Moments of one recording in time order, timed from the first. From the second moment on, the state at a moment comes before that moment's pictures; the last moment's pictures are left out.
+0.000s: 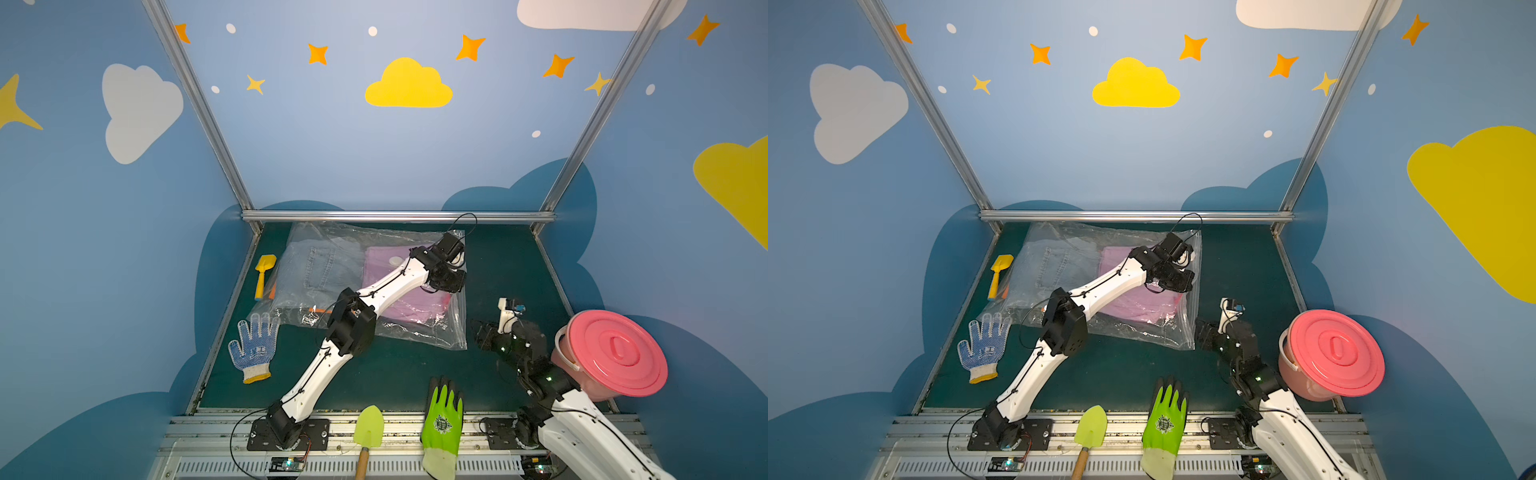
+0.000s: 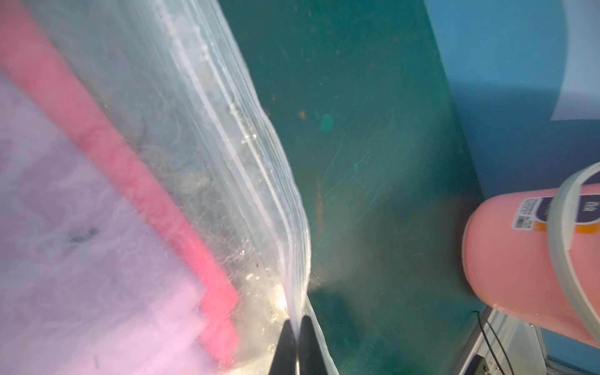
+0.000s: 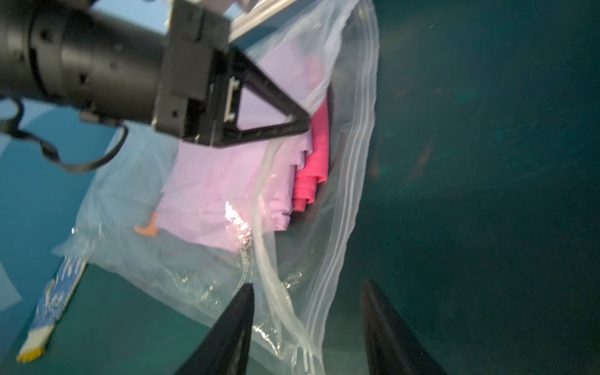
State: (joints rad) left arm -0.80 2.47 2.39 -0.86 0.29 -0.43; right arm 0.37 0.59 0.29 -0.15 -0.03 0.56
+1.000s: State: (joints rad) left arm -0.81 2.30 2.27 -0.88 0.26 -0.40; right arm 0.08 1.52 0.61 0.38 -0.71 0.69
